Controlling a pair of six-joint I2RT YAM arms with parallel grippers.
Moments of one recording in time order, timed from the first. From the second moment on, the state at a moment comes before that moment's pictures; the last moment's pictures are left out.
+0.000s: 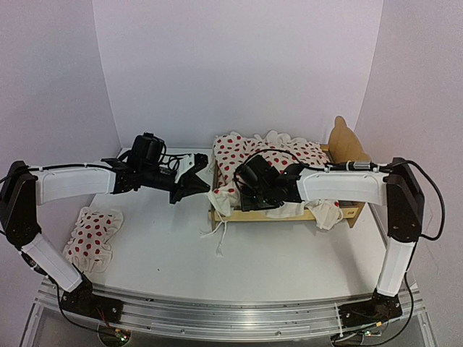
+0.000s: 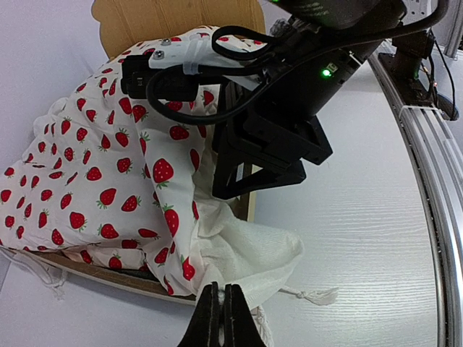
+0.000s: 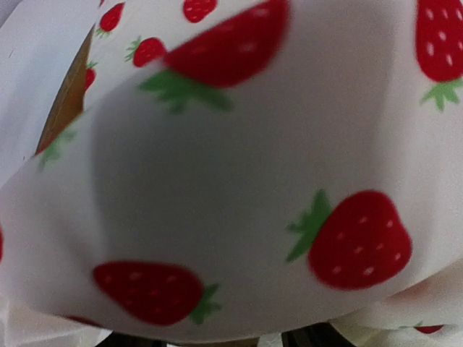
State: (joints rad) left arm -0.62 1.54 1.05 -0.06 0.65 0.57; right arm 0.91 1.90 1.43 -0.49 0.40 0.64
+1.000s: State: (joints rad) left arm -0.62 1.52 1.03 -0.05 0.62 0.57; right arm 0.88 1.65 1.40 -0.67 -0.02 0.56
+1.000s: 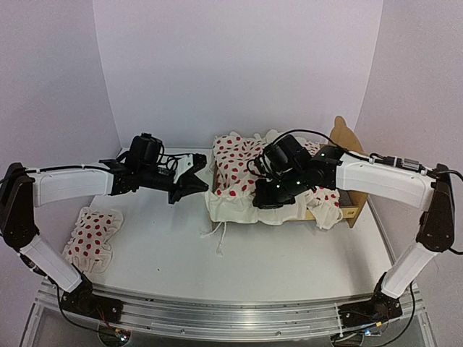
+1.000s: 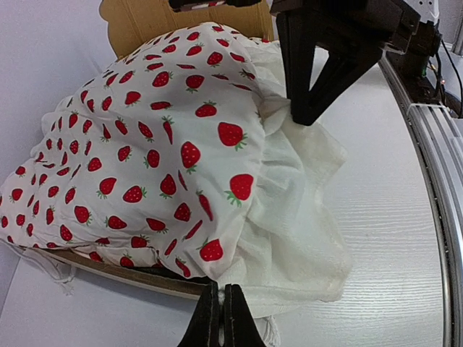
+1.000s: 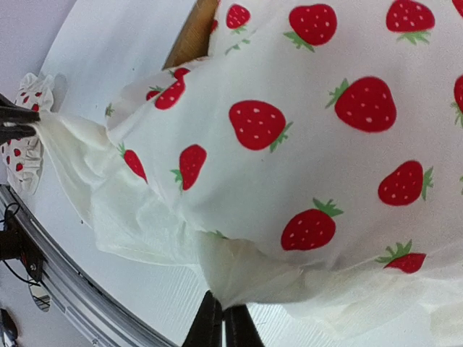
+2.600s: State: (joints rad) left arm -0.77 1.69 1.16 0.16 0.30 0.13; right arm 0.02 1.78 1.90 -1.29 0.00 0.08
